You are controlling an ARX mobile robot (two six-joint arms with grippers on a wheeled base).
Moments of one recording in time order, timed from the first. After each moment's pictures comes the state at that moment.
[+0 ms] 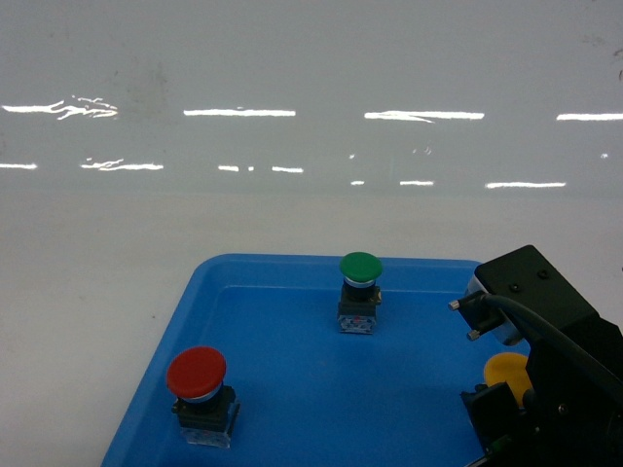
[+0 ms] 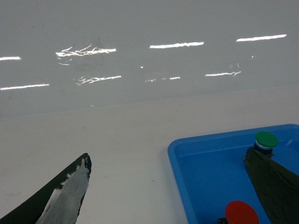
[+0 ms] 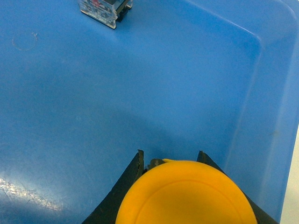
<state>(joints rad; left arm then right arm) -0.19 0.64 0.22 0.31 -0.06 0.02 0.42 1.76 0.51 0.52 0.08 -0.10</state>
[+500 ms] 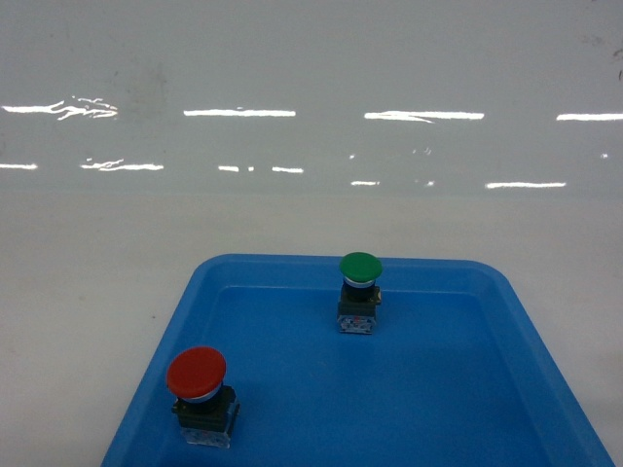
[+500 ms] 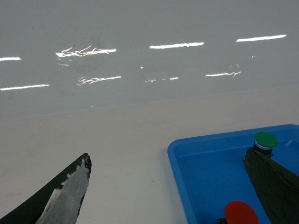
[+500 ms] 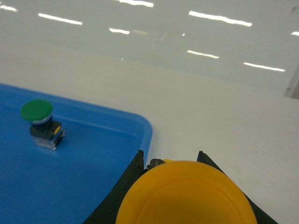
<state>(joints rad) -0.19 0.64 0.22 0.31 -0.06 0.02 0.20 1.14 0.33 0.55 0.06 -0.09</state>
